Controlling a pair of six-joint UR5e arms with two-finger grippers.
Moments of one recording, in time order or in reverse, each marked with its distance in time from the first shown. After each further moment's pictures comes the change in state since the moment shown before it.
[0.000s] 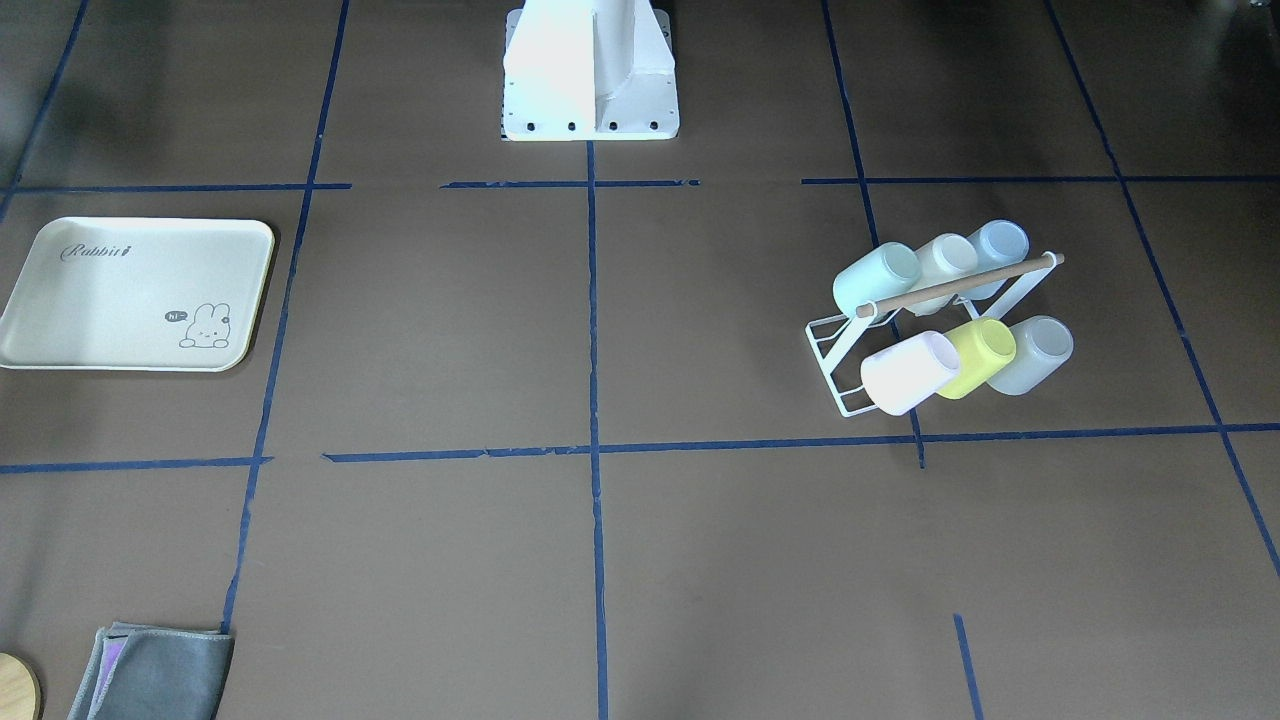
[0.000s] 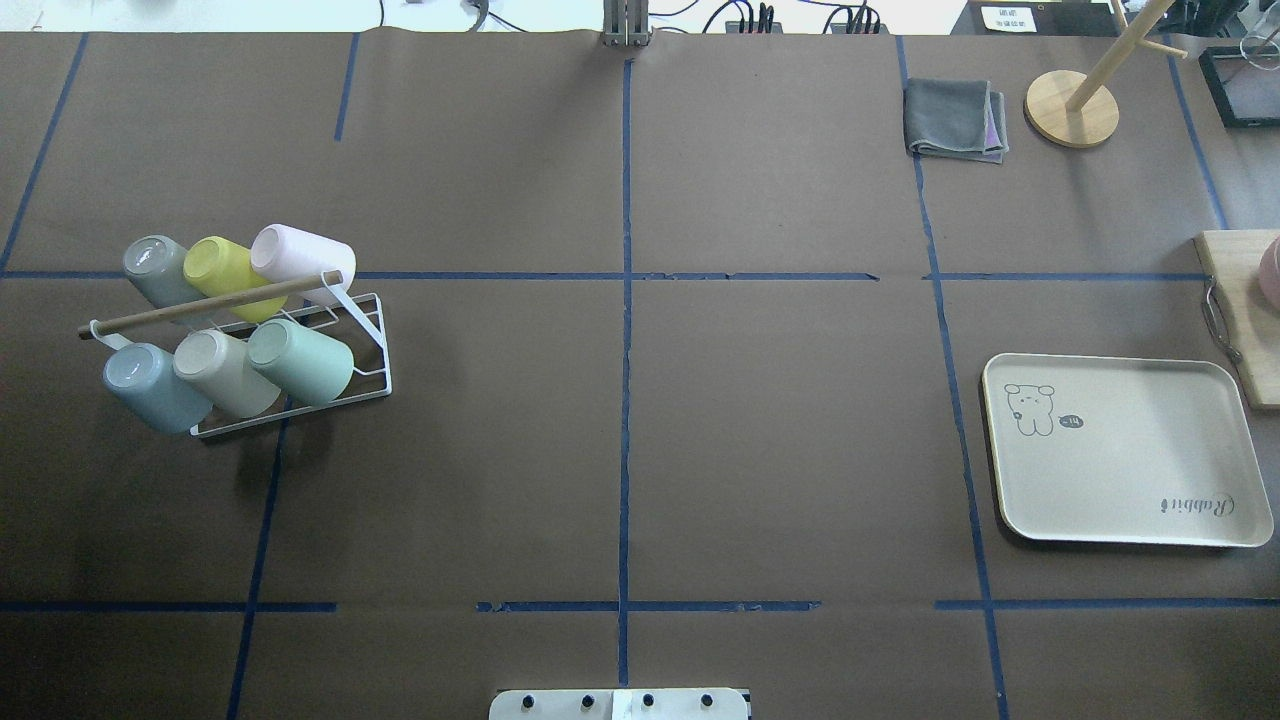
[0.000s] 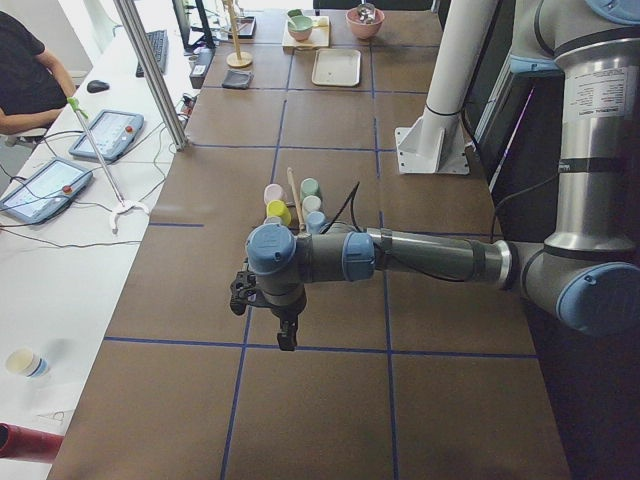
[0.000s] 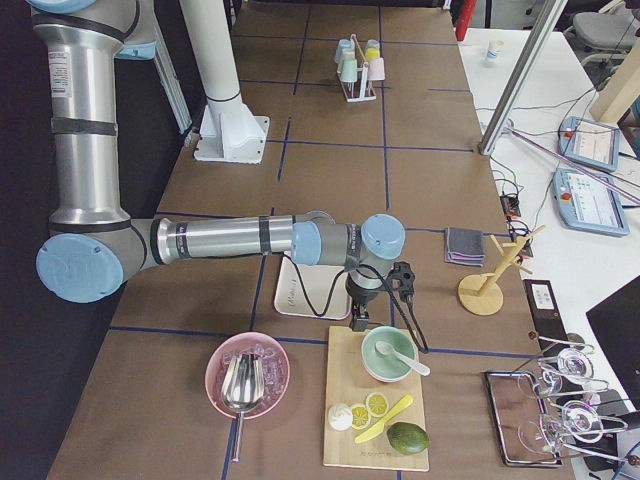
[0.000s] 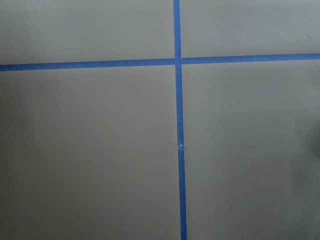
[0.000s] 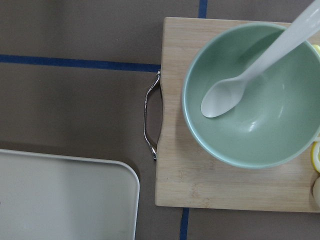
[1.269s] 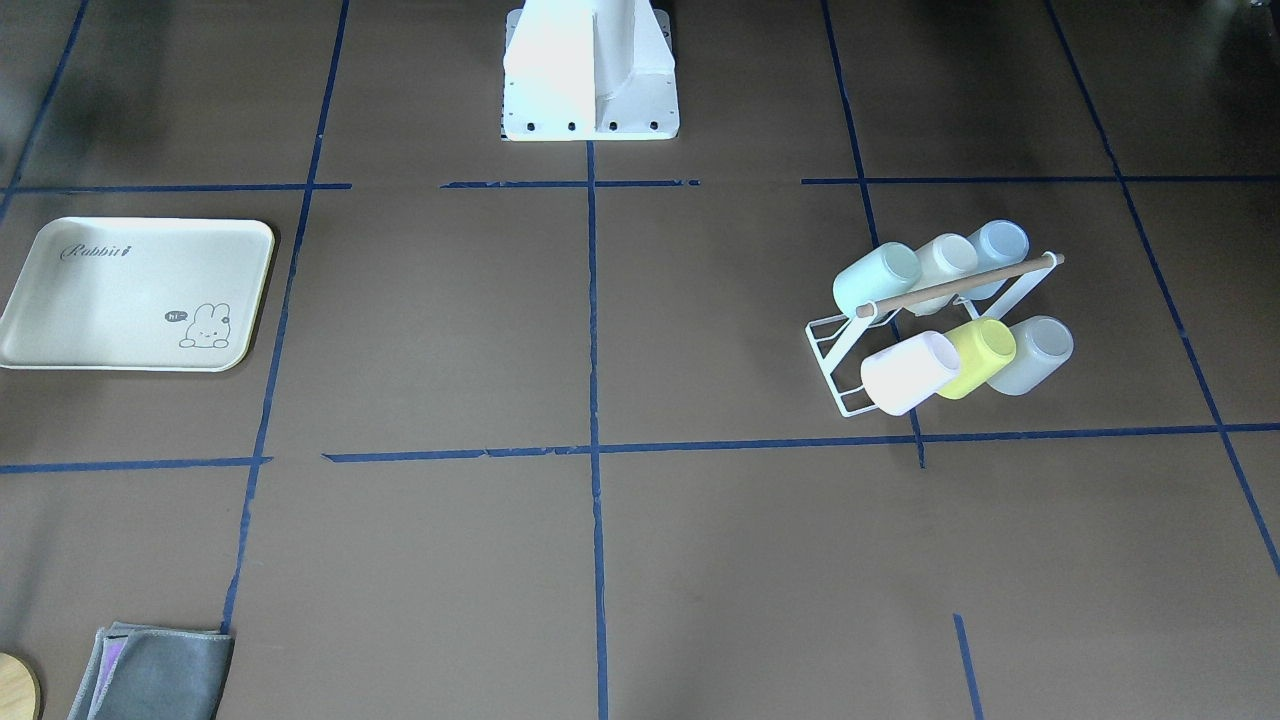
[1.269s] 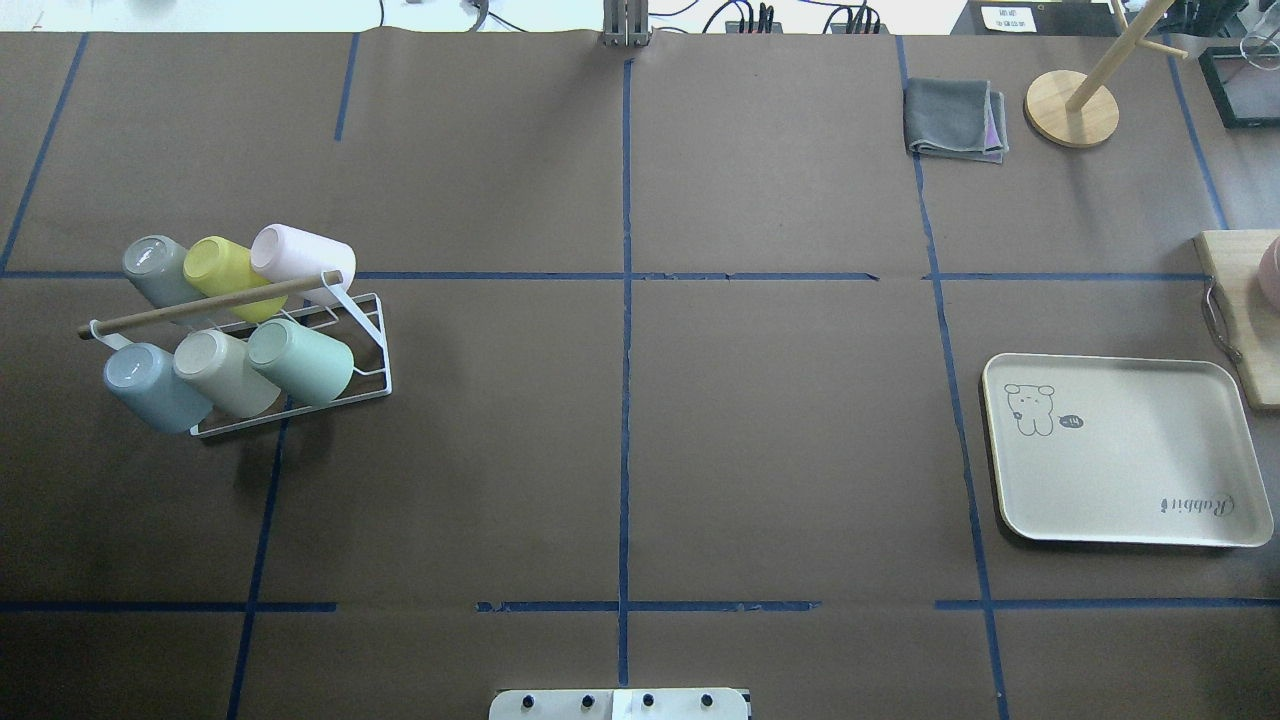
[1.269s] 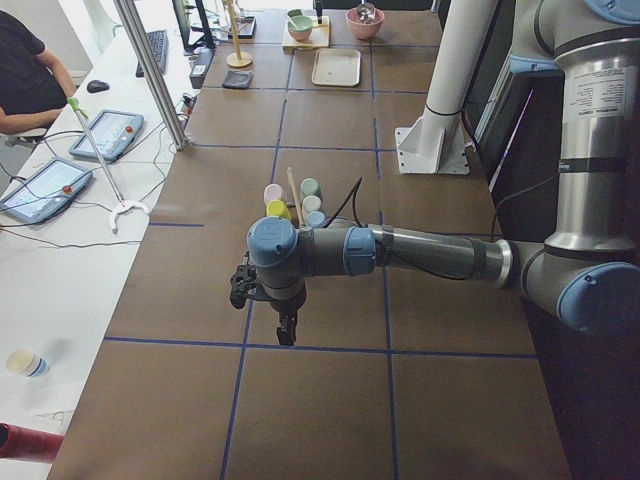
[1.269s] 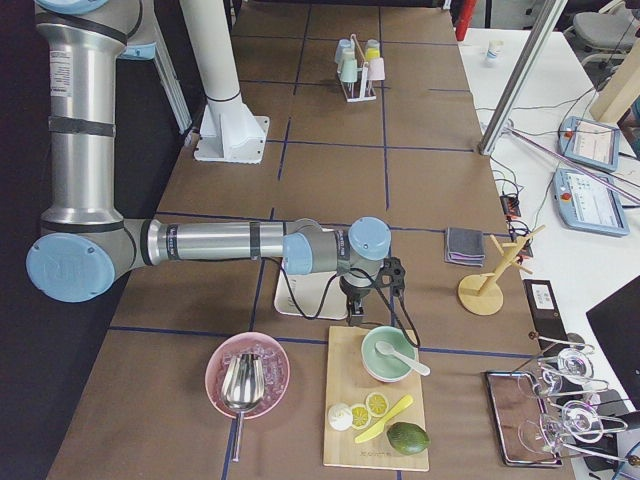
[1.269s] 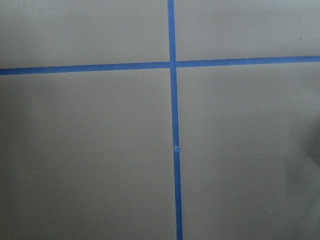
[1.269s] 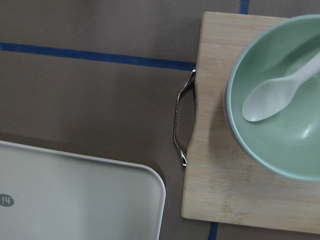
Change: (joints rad) left arm 0.004 0.001 -0.024 0.002 0.004 -0.014; right arm -0.091 -0.079 -0.002 0.247 0.040 0.127
